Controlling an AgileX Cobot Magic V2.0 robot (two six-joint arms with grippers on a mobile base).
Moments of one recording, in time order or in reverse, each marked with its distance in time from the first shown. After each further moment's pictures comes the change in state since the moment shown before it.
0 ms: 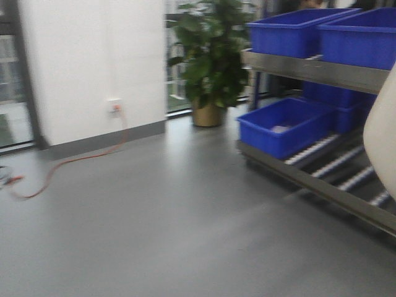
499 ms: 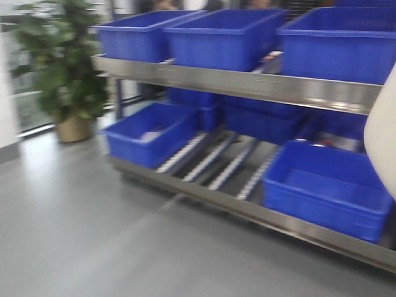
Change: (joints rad) left arm 0.000 0.000 0.000 0.000 0.000 0.000; right arm 0.000 0.000 0.000 0.000 0.000 0.000
